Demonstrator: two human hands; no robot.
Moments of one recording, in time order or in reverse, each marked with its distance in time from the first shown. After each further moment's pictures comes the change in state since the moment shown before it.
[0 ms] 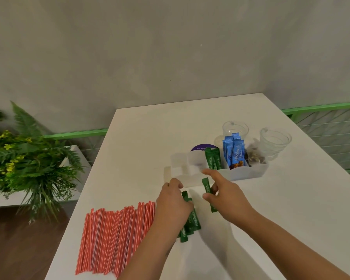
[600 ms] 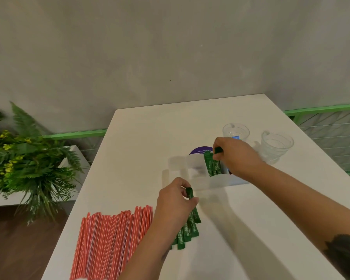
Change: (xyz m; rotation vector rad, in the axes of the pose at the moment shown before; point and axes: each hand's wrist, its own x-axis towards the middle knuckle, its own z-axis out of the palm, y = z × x) left_hand 0.007 0.016 -0.008 -0.210 -0.020 0.007; right_hand 0.081 -0.021 -0.072 -0.385 0.015 -0.102
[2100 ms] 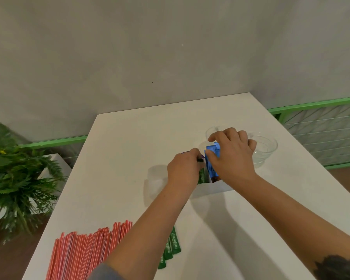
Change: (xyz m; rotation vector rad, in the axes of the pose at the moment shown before) left_hand 0.100 0.070 0.055 0.447 0.028 0.254; right_hand -0.002 0.031 0.002 -0.081 0.520 0.050
